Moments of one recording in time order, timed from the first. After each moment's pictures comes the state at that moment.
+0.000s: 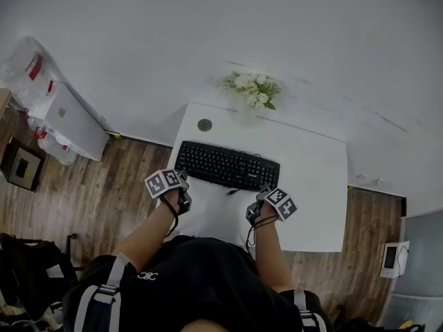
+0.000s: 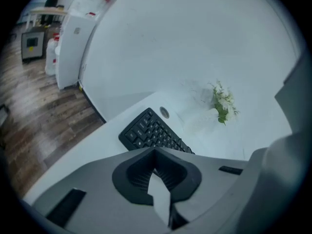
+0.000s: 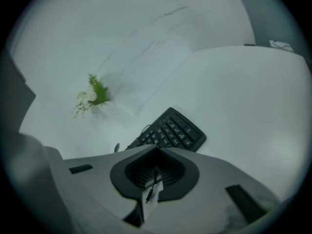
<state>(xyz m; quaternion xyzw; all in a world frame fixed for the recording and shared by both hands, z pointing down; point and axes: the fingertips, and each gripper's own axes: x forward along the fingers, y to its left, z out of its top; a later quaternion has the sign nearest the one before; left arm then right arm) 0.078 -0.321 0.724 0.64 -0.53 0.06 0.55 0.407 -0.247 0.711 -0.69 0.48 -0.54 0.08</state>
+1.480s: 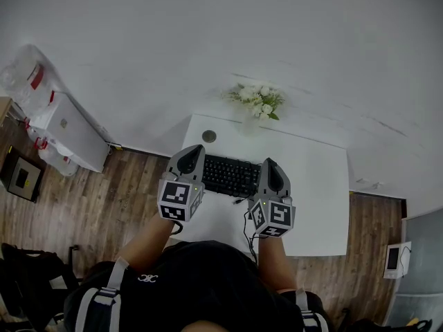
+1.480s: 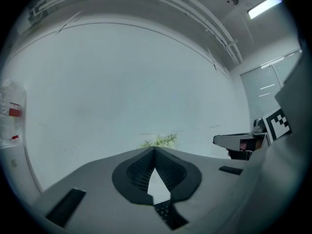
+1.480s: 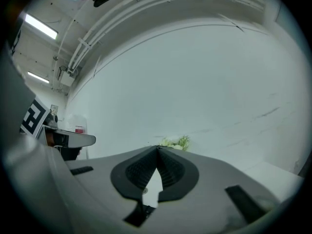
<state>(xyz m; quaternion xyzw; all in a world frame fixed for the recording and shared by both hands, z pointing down) 0.131 -0.340 0.440 0.88 -0.48 0.05 0.04 0.310 -0.297 0.442 -0.68 0.74 -0.04 0.03</state>
